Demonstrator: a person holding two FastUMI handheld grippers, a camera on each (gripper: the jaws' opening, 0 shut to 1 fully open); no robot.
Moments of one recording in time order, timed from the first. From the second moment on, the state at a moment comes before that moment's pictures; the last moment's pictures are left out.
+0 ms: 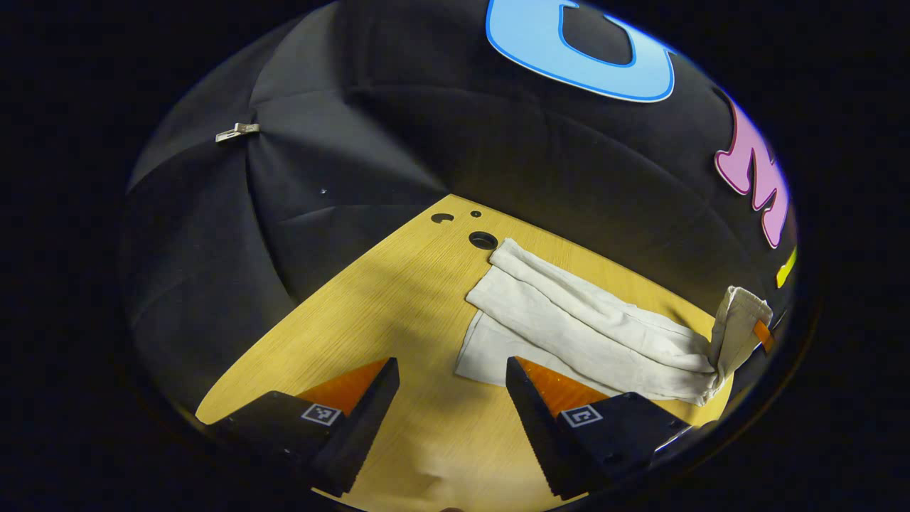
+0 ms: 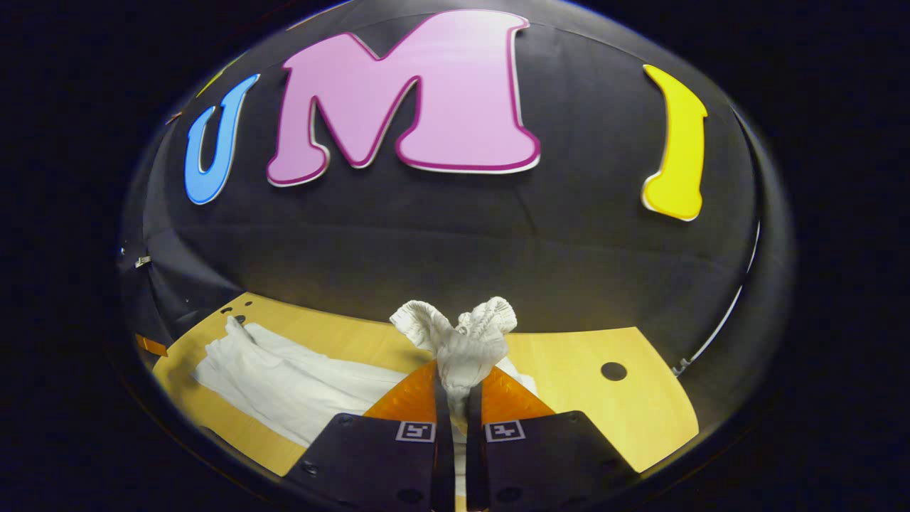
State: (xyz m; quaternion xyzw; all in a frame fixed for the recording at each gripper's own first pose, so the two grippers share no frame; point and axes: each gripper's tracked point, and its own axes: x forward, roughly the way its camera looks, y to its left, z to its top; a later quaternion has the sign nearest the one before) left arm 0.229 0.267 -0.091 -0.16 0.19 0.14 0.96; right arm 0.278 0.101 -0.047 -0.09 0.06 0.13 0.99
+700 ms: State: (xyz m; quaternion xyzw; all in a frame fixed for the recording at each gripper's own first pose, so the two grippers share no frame) left arm 0.334 0.266 -0.101 -0.17 0.20 0.11 0.96; right arm 0.207 0.201 -0.194 -0.06 0.20 0.19 0.96
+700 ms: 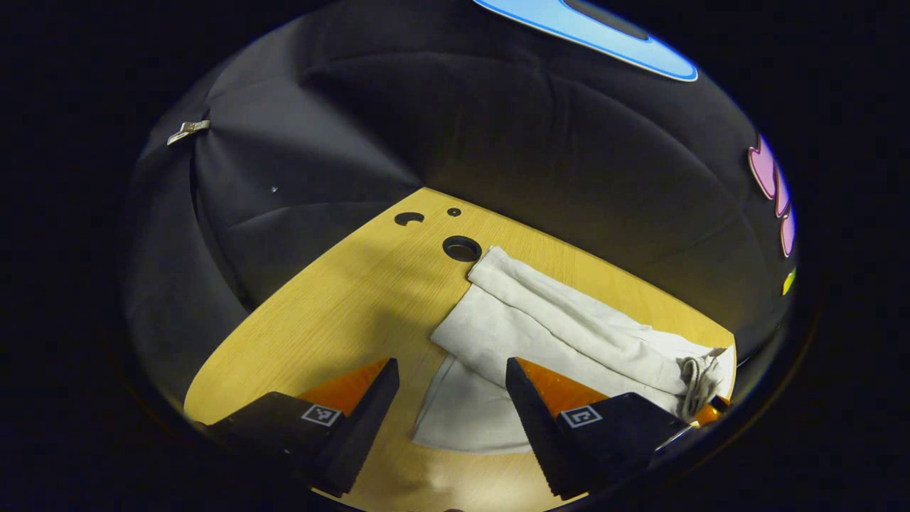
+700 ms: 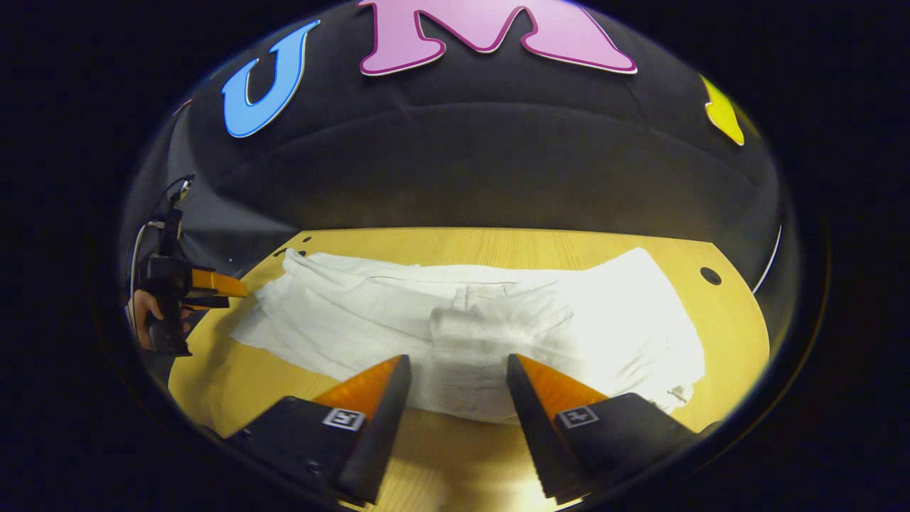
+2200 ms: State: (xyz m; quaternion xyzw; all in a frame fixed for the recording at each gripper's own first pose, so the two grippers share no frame) left arm 0.384 0.214 -0.124 -0.02 0.23 0.10 0.97; right arm -0.019 0.005 -0.123 0.07 0.26 0.01 0.96
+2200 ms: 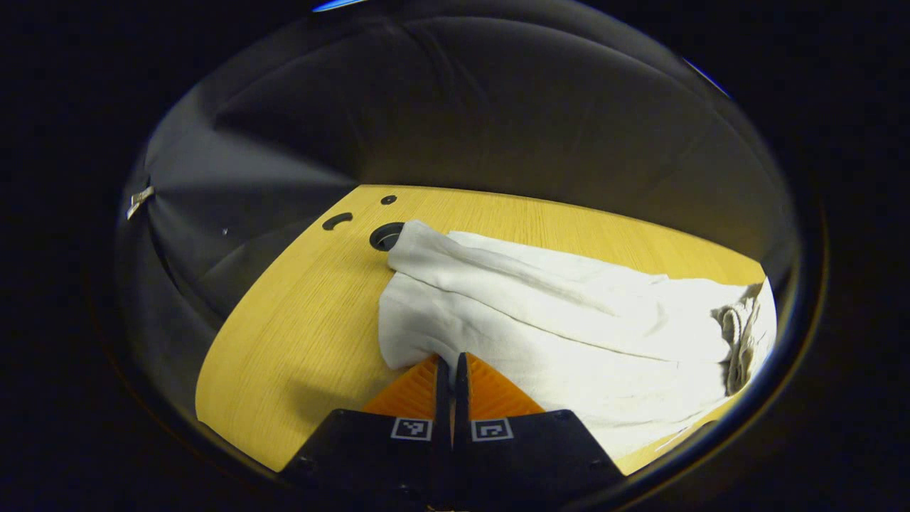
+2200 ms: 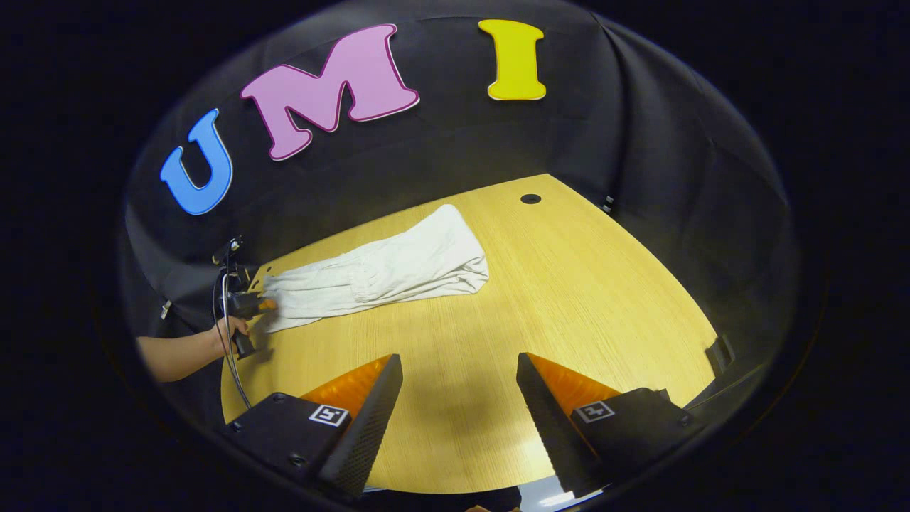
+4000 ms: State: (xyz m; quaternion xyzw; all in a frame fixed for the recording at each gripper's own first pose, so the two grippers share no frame) left arm 0.310 -0.242 0.076 -0.05 0.05 -0.12 0.99; right arm 0.034 -0.170 -0.060 0.08 0.16 0.04 0.98
